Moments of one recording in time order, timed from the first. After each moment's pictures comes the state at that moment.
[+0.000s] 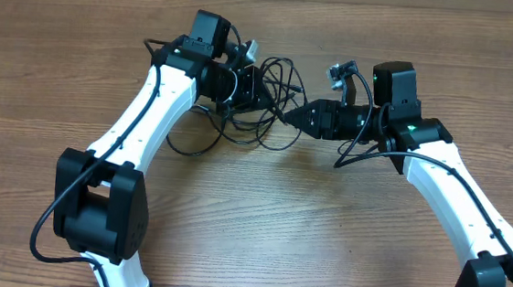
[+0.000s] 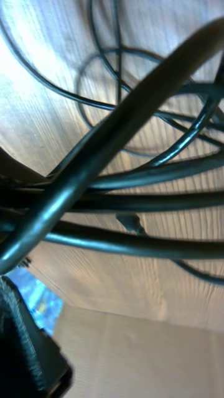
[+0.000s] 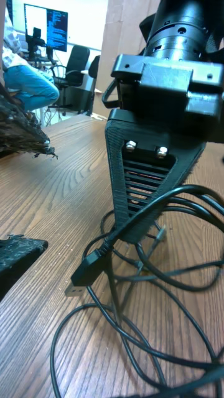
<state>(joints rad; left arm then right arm) -0.28 1.91 1.57 -0.80 0.72 -0.49 0.24 1.56 1.10 -0.35 -0.90 0.36</state>
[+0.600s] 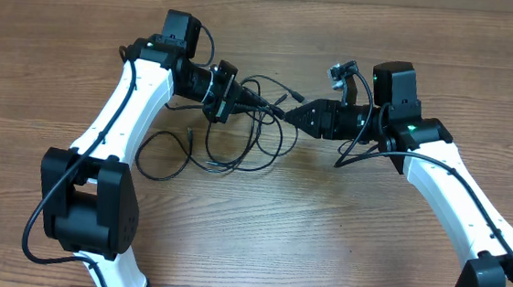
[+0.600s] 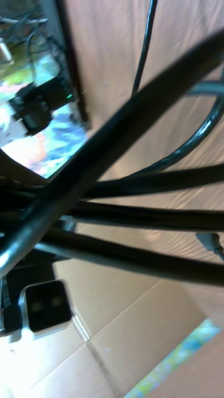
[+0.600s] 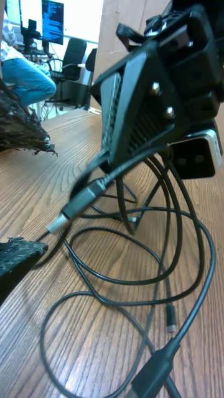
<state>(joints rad) -0.18 1.91 1.57 -0.94 1.04 -1.18 0.24 1.56 1.10 -0.36 -0.88 0.36</state>
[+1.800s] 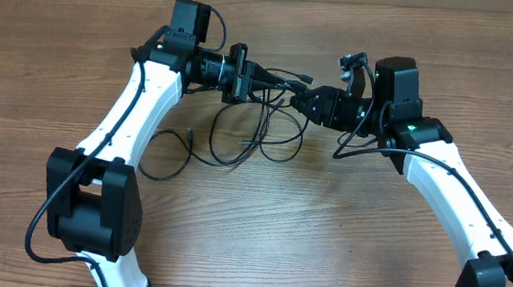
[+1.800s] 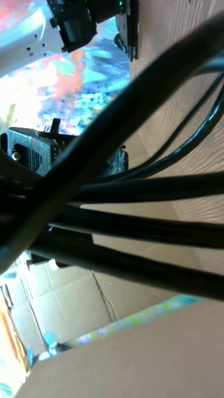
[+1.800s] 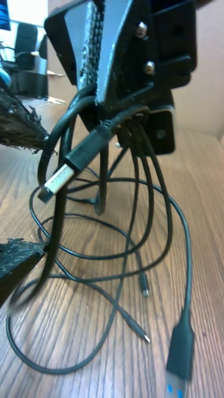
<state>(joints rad) -0.22 1.91 1.57 -0.61 1.14 -1.77 0.24 1.56 1.10 -0.26 -0.72 0.53</state>
